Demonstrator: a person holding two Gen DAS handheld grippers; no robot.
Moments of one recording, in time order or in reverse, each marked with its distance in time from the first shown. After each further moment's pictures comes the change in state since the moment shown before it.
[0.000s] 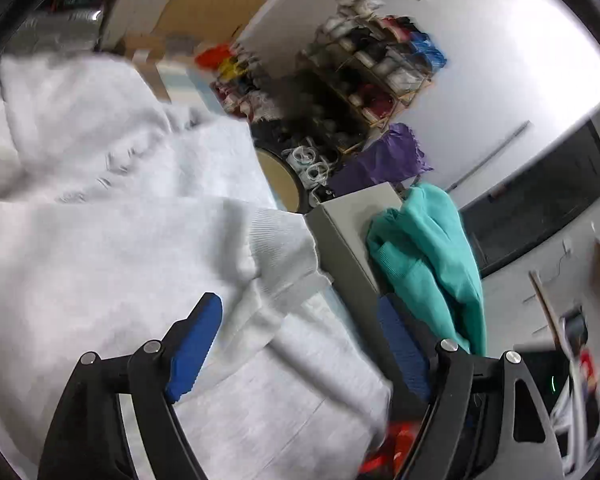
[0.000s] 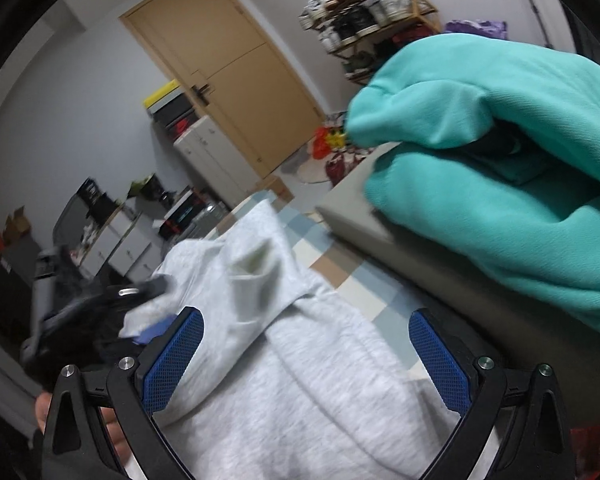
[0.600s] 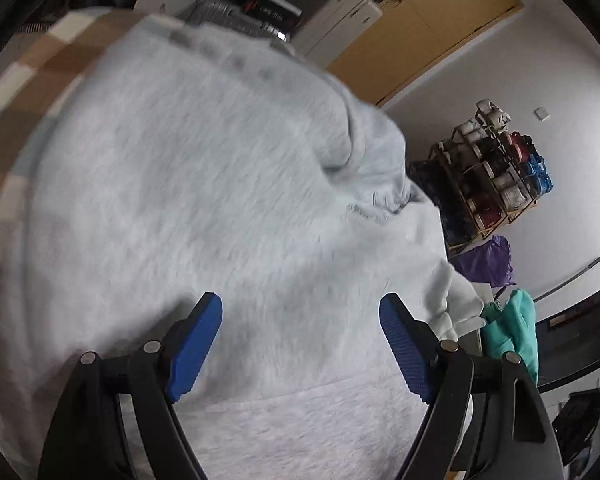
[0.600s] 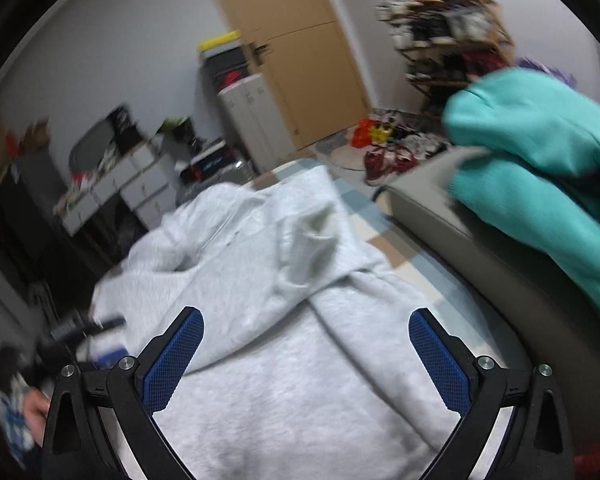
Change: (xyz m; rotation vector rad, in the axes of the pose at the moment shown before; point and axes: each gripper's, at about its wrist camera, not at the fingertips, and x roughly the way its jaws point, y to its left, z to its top) left arm -0.090 0.108 -0.062 -0.386 -0.250 0.287; right arm 0.019 0.088 -0.025 -0.343 0.062 0.003
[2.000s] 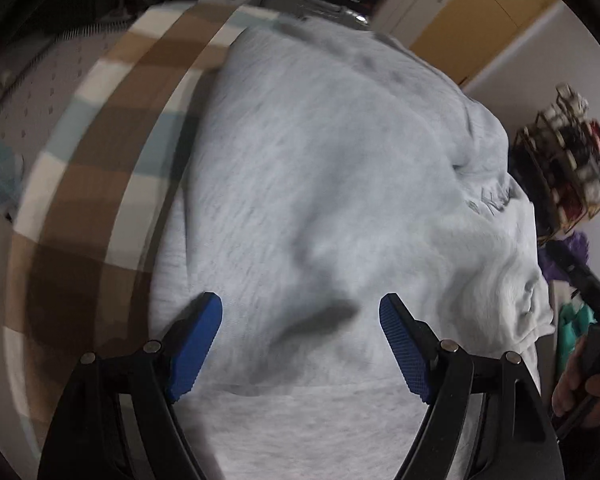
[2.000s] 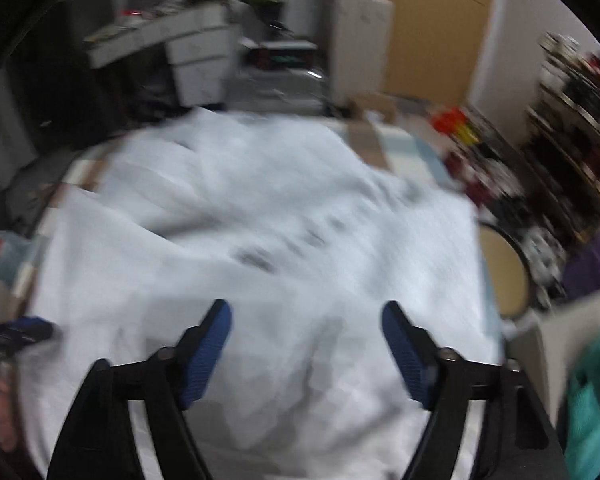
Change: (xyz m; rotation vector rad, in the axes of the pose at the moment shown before) left arm -0.002 0.088 0.008 -0.074 0.128 0.274; right arm 0.217 0.138 0.050 -0.488 0.300 0.088
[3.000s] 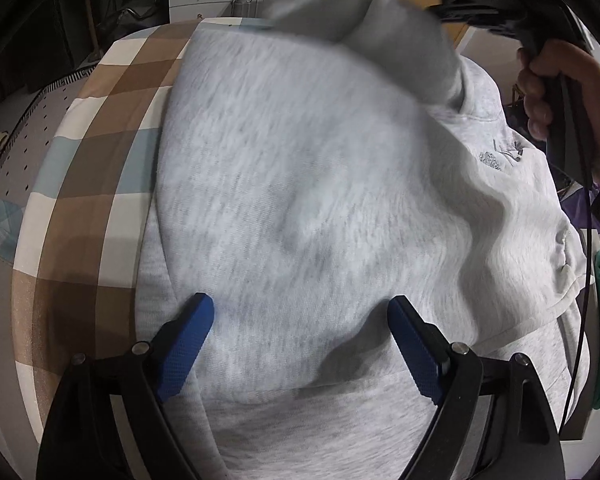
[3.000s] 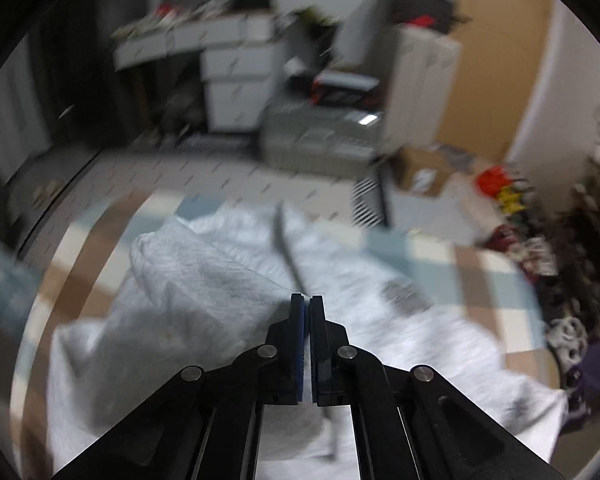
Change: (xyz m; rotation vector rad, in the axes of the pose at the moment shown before) left arm 0.053 -0.018 -0.014 0.215 -0.027 0.137; right arm 0.125 0.058 0.145 -0.001 -0.104 -0.095
